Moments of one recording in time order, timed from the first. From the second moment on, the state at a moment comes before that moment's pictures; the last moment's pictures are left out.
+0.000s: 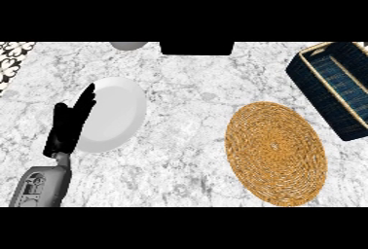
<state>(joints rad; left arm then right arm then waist) -0.22 0.20 0.06 -1.39 -0.13 -0.02 0.22 -1.16 -0.52 -0.34 -1.58 0.57 0.80 0.68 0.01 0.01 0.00</state>
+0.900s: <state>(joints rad) -0.24 0.19 0.06 -1.38 -0.14 -0.02 0.24 -1.08 -0.88 -0.28 -0.88 0.78 0.50 -0.02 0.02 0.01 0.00</state>
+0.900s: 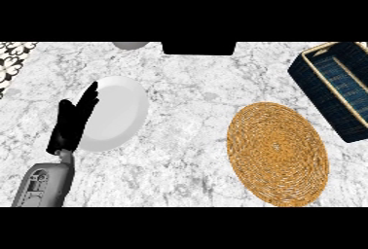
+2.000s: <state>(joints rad) -0.25 0.18 0.06 -1.39 -0.14 -0.03 0.24 -1.11 -0.83 -0.38 -0.34 0.76 0.26 -0.27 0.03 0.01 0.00</state>
